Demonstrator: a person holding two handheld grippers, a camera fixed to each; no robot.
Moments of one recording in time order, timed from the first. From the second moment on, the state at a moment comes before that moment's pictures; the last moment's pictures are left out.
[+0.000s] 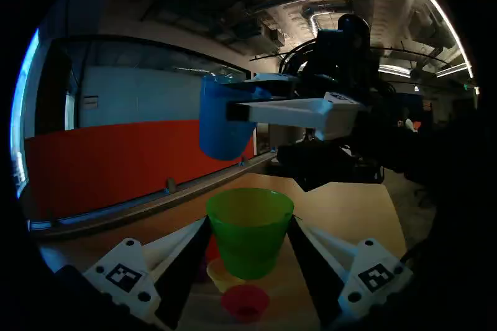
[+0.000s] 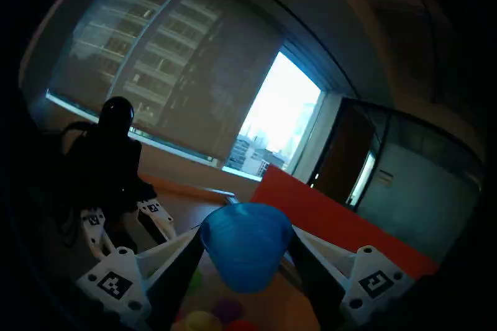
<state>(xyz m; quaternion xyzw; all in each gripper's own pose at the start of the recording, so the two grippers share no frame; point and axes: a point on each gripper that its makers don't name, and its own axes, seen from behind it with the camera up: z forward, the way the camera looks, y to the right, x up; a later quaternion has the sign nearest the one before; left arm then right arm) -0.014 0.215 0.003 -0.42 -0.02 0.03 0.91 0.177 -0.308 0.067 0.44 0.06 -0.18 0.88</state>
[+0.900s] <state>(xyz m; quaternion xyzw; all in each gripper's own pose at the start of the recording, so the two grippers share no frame) -0.032 0.184 0.017 -0.39 -0.04 0.04 0.92 0.140 -0.273 0.068 0.44 -0.05 -0.06 0.89</state>
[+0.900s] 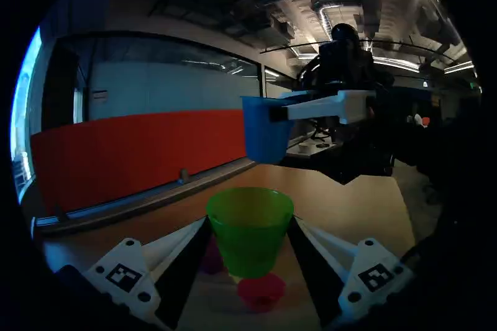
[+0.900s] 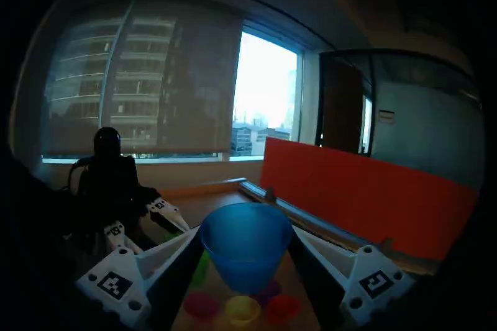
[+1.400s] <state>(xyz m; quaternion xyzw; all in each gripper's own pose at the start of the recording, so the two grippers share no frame) -0.058 0.145 0.034 -0.35 -0.07 0.06 0.93 0.101 -0.239 0.067 0.43 -0.08 -0.06 0.90</state>
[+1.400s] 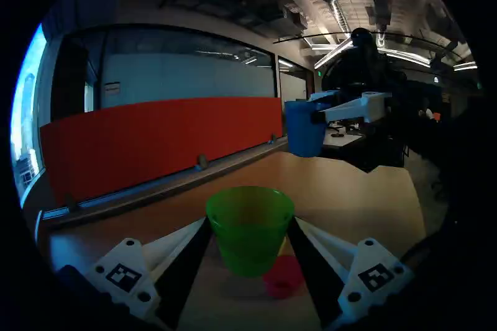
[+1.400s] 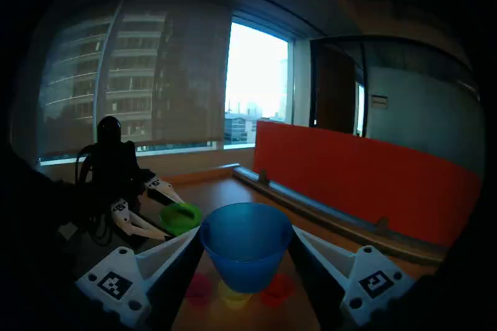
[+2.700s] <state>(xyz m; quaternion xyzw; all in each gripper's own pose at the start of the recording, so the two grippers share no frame) -0.197 0.121 0.042 -0.36 -0.29 0.17 0.87 -0.082 -0.212 0.054 0.45 -0.29 -0.11 0.84</state>
